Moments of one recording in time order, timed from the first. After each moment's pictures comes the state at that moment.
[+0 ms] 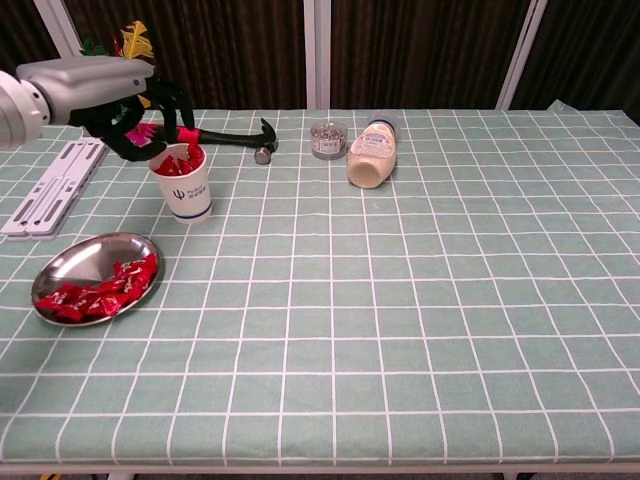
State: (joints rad) left arm -0.76 -1.48 -0.18 -1.34 1.20 0.90 0.19; right arm 0.06 -0.98 0.08 -1.67 -1.47 1.47 0.01
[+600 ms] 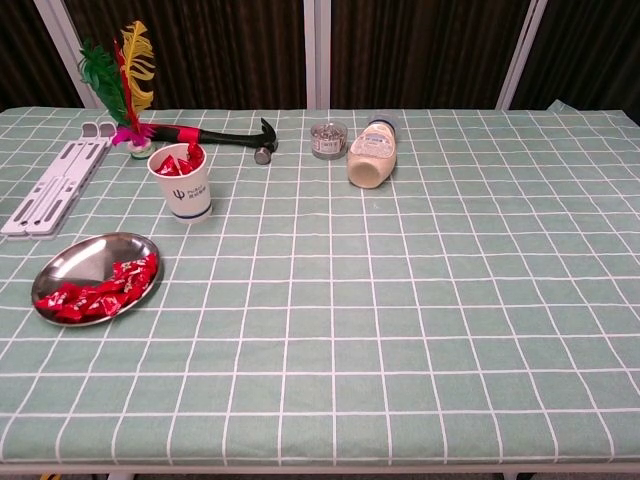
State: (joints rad) left arm -0.32 -1.27 -0.10 -1.45 1.18 1.37 0.08; right arm 0.05 -0.99 0.07 -1.64 -1.51 1.50 0.05
